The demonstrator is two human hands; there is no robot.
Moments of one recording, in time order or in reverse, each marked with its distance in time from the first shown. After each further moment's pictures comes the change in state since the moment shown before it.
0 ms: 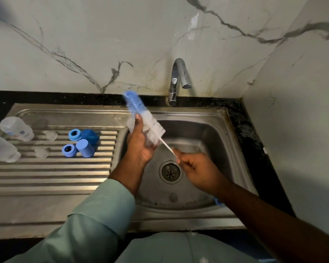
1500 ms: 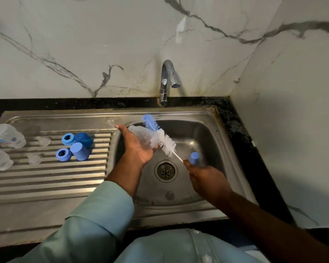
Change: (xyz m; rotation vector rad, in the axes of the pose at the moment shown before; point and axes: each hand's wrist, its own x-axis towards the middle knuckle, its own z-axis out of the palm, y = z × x) left_hand -0.006 -0.010 -0.001 -0.160 0.028 -0.228; right_hand -0.051 0.011 -0.008 -0.717 -0.136 0.137
